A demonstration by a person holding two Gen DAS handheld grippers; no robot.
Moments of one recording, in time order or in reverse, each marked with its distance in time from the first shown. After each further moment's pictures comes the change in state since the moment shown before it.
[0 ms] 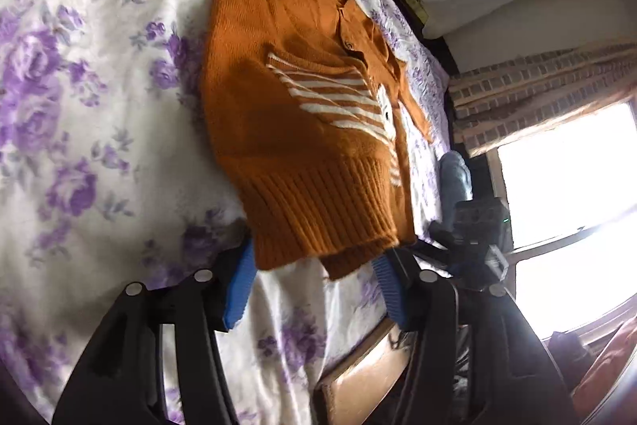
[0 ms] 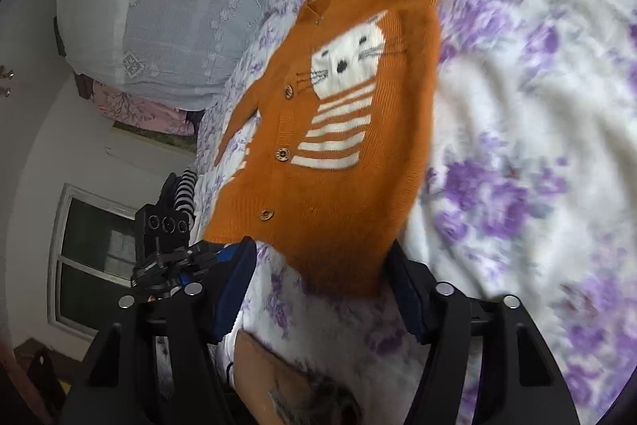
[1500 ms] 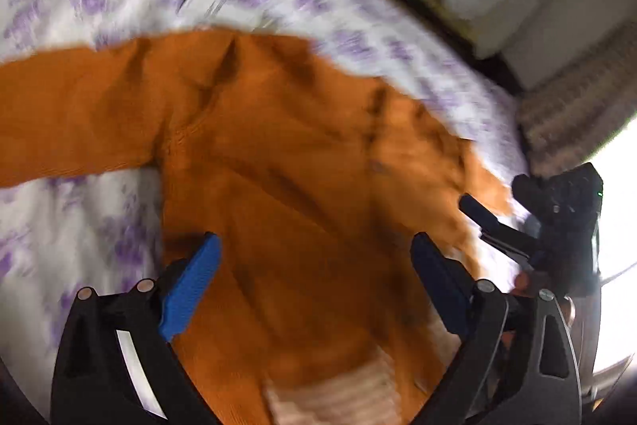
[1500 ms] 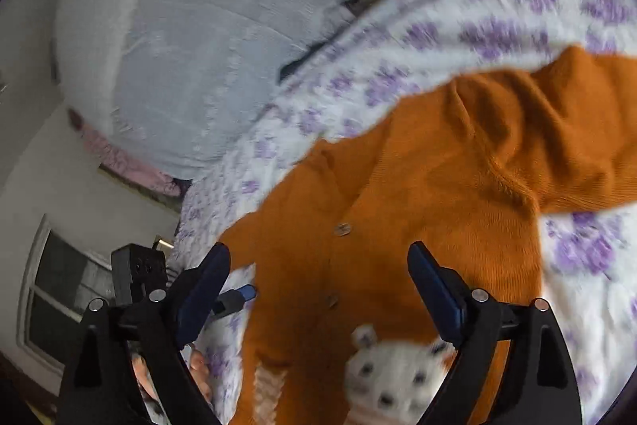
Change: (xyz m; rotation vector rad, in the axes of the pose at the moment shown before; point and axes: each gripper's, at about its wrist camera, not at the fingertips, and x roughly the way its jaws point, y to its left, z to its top) left arm 0.067 -0.030 0.177 0.143 -0.085 0.370; right arm 0.050 0.003 0.197 0.003 -0.151 -0.076
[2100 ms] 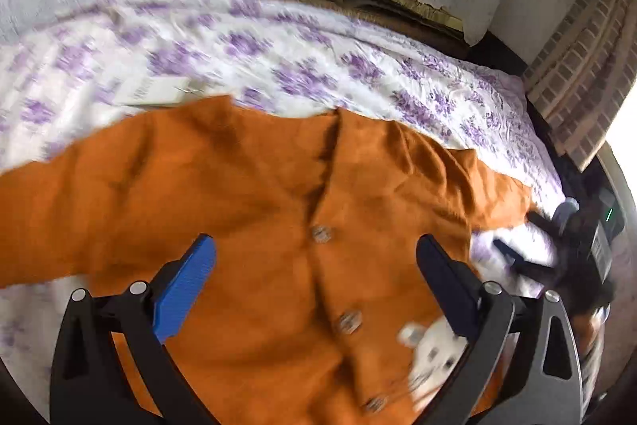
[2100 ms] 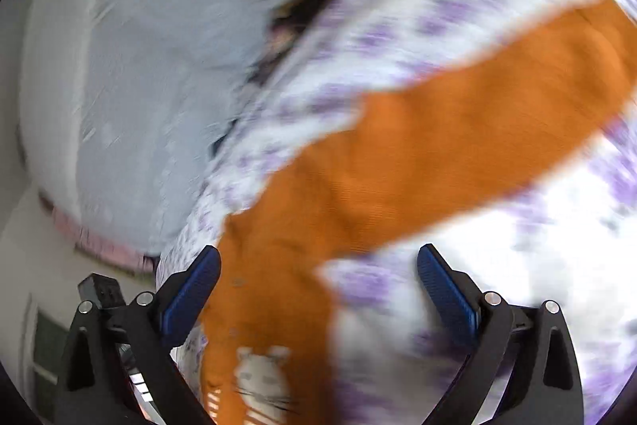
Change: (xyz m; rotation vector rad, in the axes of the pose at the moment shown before) left arm 0.025 -0.100 0.023 0.218 -0.116 0.092; right arm -0.116 -0.103 -0.014 0.125 -0.272 -0.012
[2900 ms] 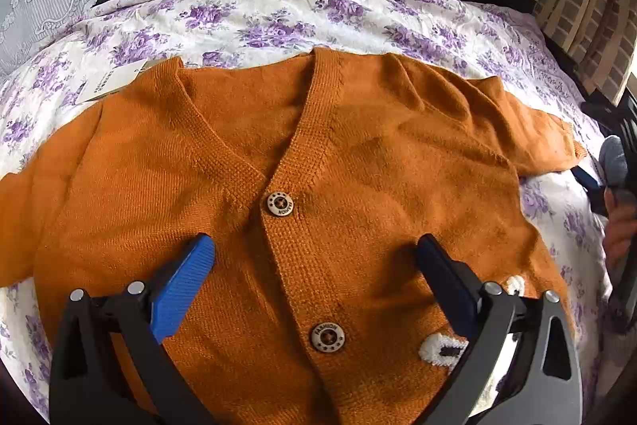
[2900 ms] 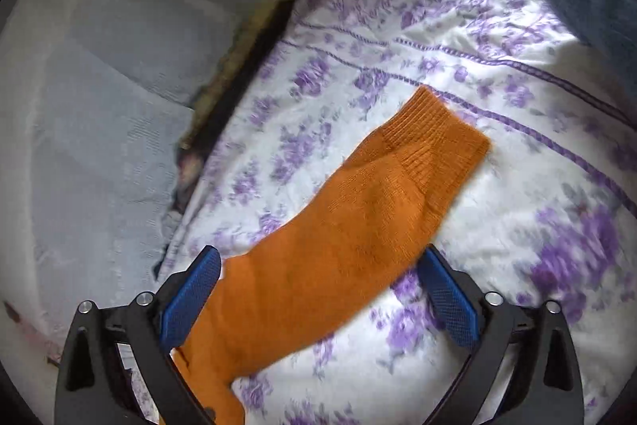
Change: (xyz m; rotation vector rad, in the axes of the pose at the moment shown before) left arm 0.048 -0.028 -0.033 0.168 0.028 0.157; right arm -0.044 -0.051 0.055 0.225 -0.316 -0.294
